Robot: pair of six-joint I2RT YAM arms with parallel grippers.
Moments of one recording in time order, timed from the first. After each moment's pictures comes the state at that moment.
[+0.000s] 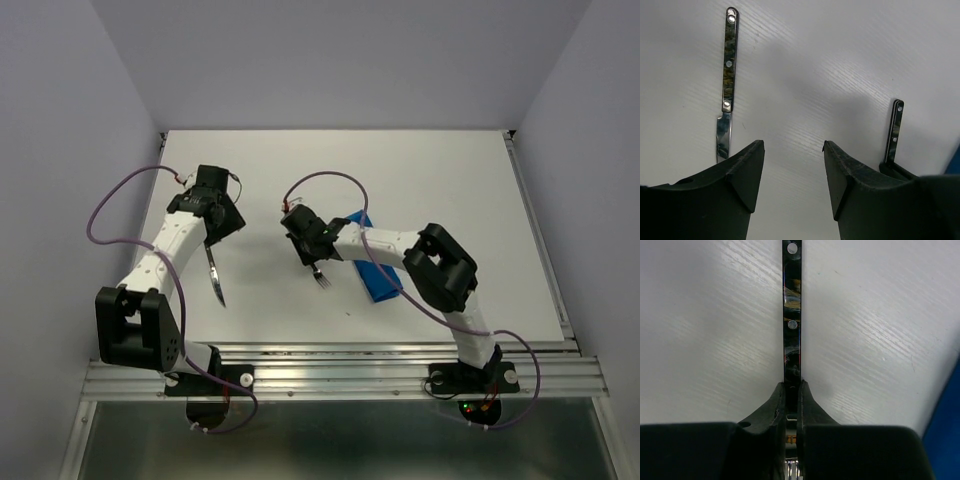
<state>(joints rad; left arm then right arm) -0.16 1.40 1.12 -0.76 -0.24 -0.67 0.93 2.14 1.58 -0.39 0.27 0.33</state>
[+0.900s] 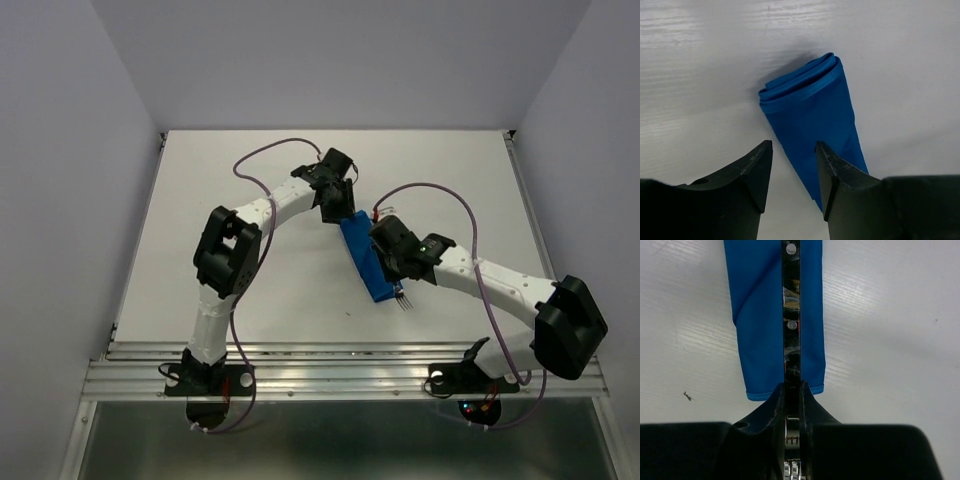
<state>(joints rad) -0.62 2.06 1.71 -0.64 0.05 -0.68 0.78 1.39 0.96 -0.61 0.33 0.35</state>
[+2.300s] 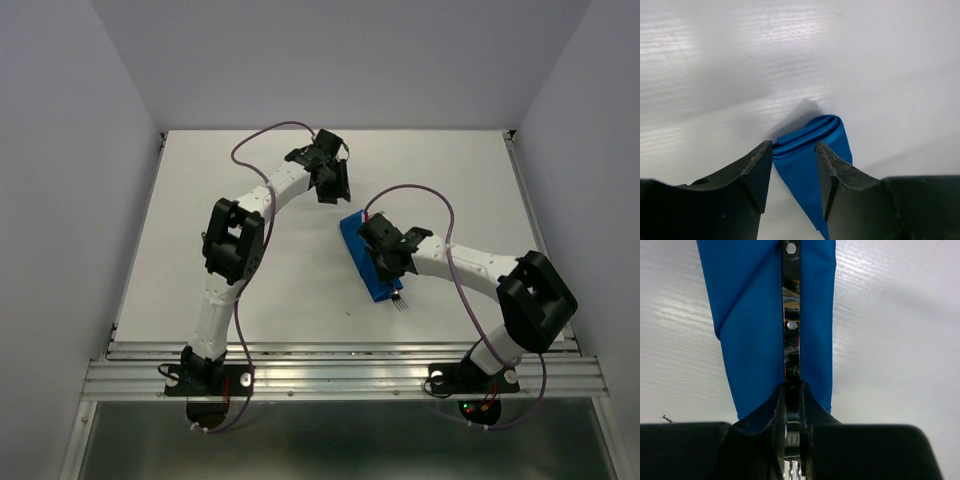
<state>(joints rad) -0.57 2.24 1.96 -0.67 0.12 -0.61 0.75 1.56 0.98 -0.62 0.31 0.36</state>
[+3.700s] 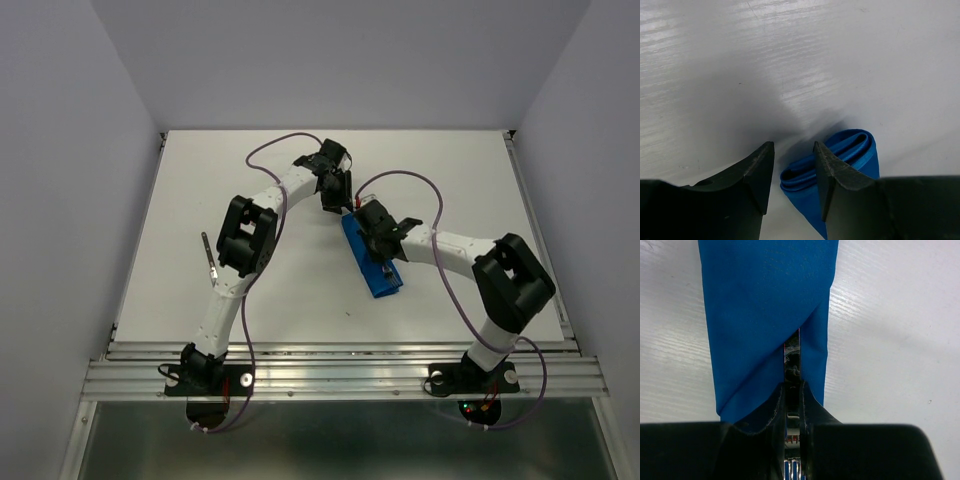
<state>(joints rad) -0.55 2.43 2.08 -0.67 0.20 -0.55 0.68 1.70 1.07 -0.41 0.36 0.20</state>
